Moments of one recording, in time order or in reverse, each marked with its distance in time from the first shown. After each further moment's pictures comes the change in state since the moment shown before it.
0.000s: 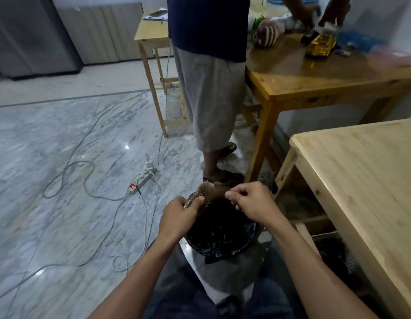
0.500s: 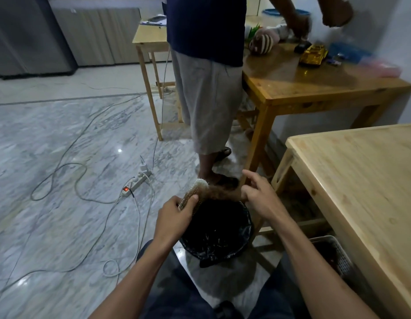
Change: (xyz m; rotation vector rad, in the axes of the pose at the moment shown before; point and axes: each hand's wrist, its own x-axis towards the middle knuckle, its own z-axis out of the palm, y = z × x) left_hand -0.008 -0.006 -0.003 -0.101 0.036 0.070; right_hand -0.010 -0.004 -0.021 0.145 -0.006 0.092
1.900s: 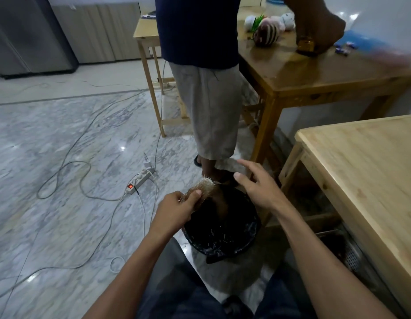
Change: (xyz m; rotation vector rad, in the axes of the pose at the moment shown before) left_hand 0.016 -0.003 -0.019 -0.016 -0.122 -0.051; right_hand 0.027 0.004 0.015 -0.056 0.000 -0.191
